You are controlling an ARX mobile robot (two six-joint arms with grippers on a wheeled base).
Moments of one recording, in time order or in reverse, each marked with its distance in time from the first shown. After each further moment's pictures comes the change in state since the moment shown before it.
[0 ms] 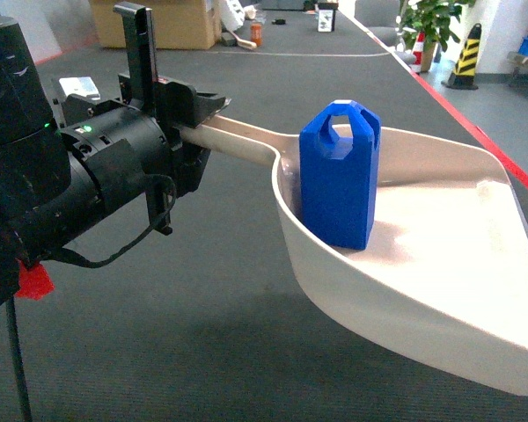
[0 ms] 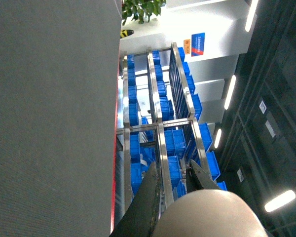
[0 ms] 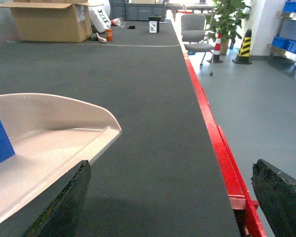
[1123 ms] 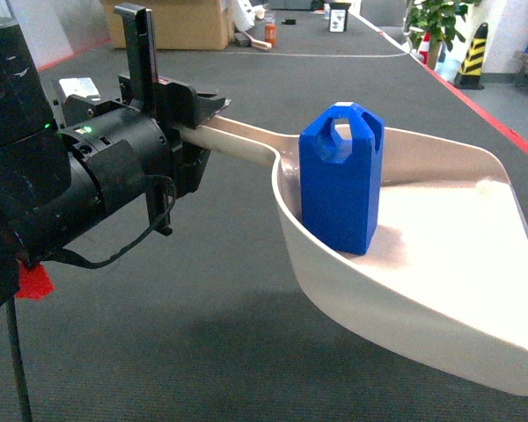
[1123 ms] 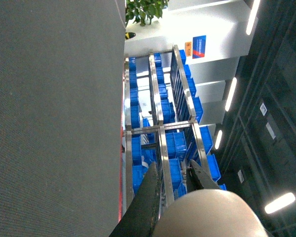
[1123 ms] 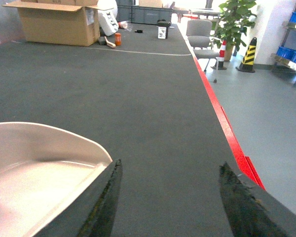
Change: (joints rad) left arm -0.002 0.000 0.000 -0.001 0.000 0.000; right arm 0.000 0.332 0.182 0.158 -0.001 -0.026
